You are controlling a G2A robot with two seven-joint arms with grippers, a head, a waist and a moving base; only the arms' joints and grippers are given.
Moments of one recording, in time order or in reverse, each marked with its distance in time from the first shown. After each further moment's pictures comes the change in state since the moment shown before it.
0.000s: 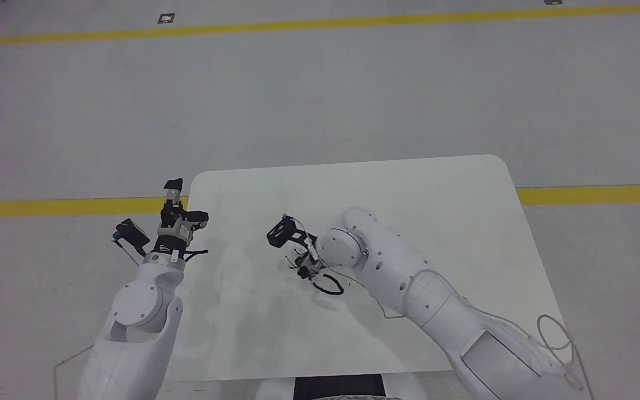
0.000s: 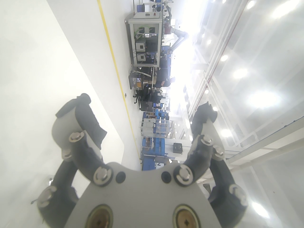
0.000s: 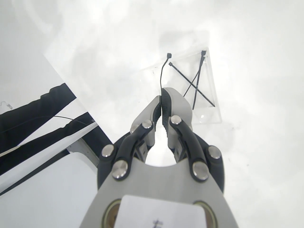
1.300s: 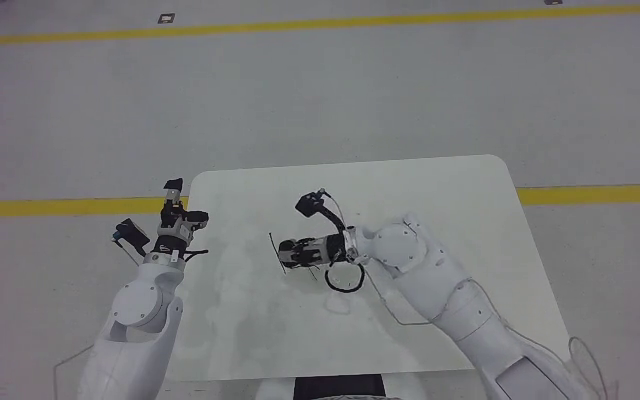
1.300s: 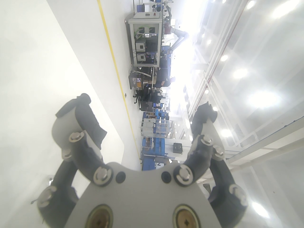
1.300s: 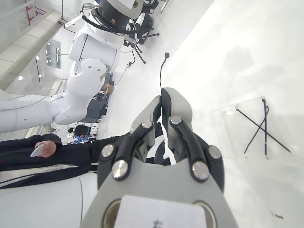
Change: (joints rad) left arm 0.000 0.000 0.000 0.000 0.000 0.000 0.000; right arm -0.145 0.153 0.165 -0.159 0.615 -0.137 -0.263
